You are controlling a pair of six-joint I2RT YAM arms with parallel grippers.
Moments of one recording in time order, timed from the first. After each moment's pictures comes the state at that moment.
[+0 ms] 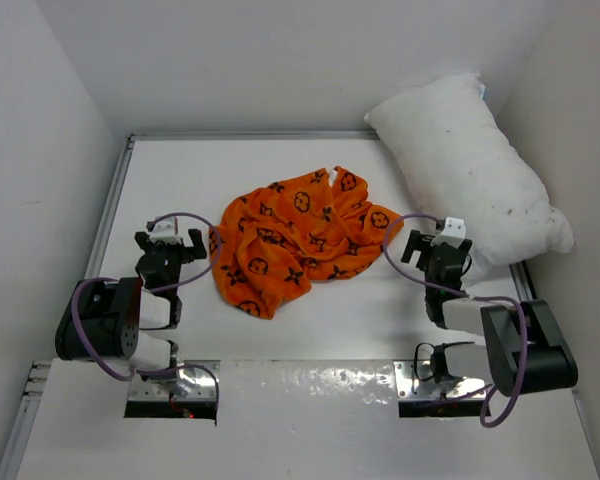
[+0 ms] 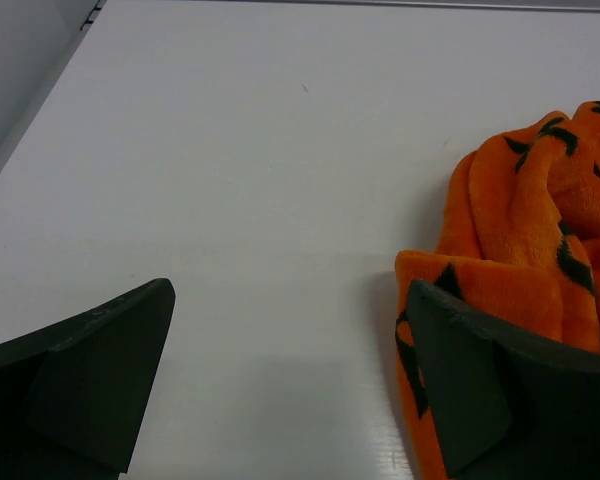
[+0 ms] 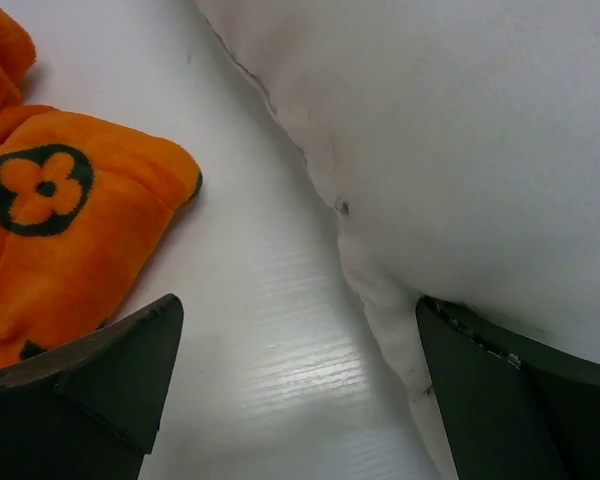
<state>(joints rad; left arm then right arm) 0.07 1.43 0.10 1.23 0.01 0.00 0.09 1.30 0.09 0.89 0.32 0.11</state>
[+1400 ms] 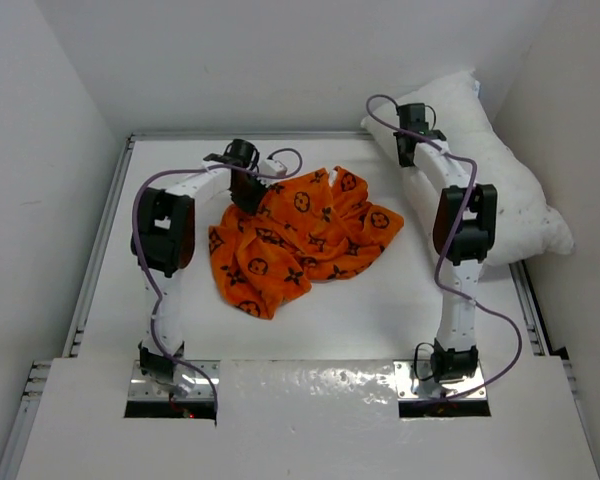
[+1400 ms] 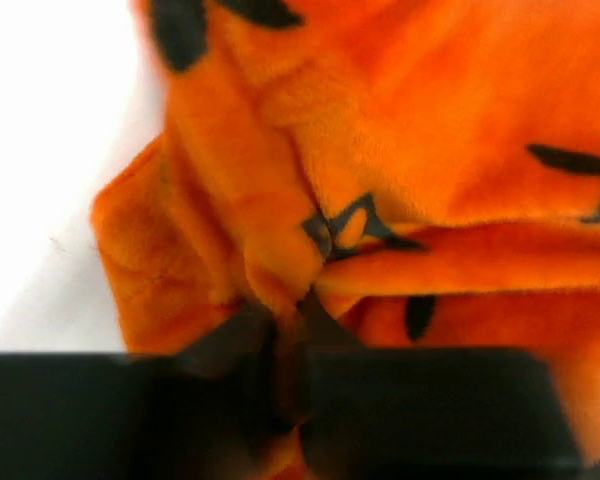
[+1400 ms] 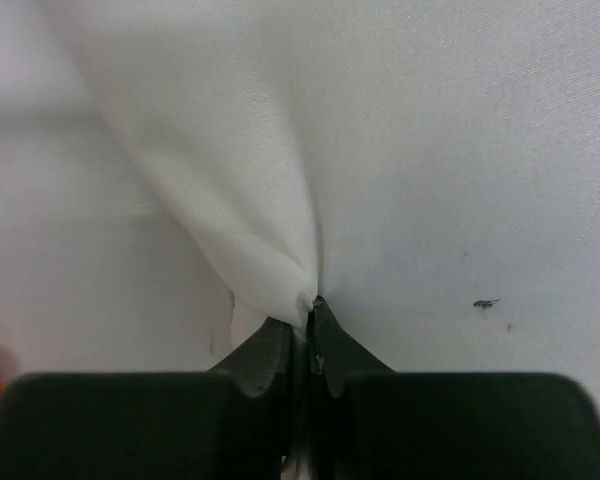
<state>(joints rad) -0.27 2.16 1.68 -0.70 0.23 0.49 0.08 2.31 1.96 -0.51 0.35 -0.10</state>
